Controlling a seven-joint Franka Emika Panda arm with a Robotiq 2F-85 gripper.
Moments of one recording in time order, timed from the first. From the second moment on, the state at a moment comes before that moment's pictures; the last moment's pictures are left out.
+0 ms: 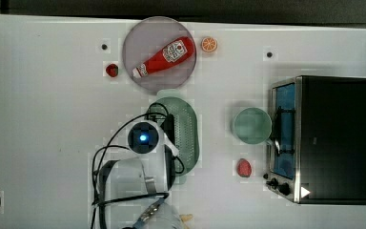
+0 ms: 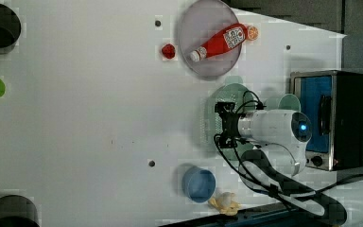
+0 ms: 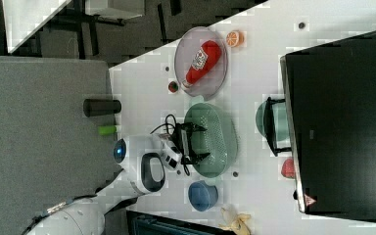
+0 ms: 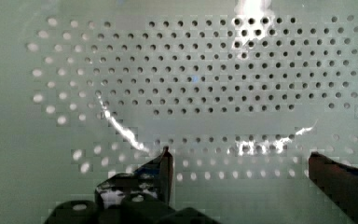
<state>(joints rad) 0.16 0.40 0.07 -2.44 -0.01 1.23 0.96</state>
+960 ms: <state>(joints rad) 0.36 0.52 0.17 -2.20 0.00 1.11 1.21</state>
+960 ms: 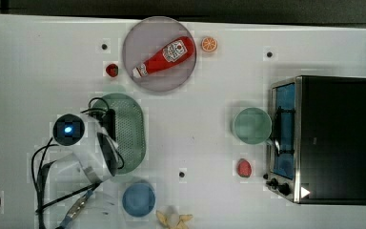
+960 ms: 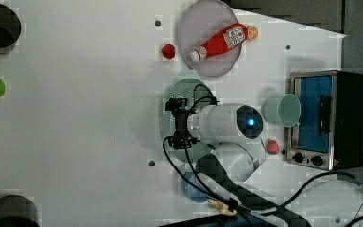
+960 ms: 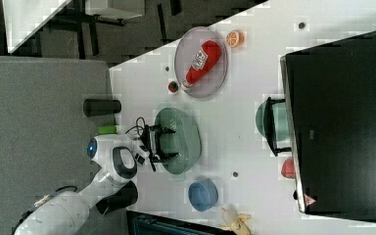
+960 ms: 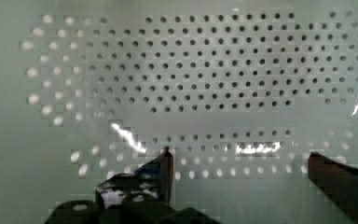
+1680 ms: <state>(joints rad) 0.48 0.59 0.18 -2.05 0.05 1.10 1.25</state>
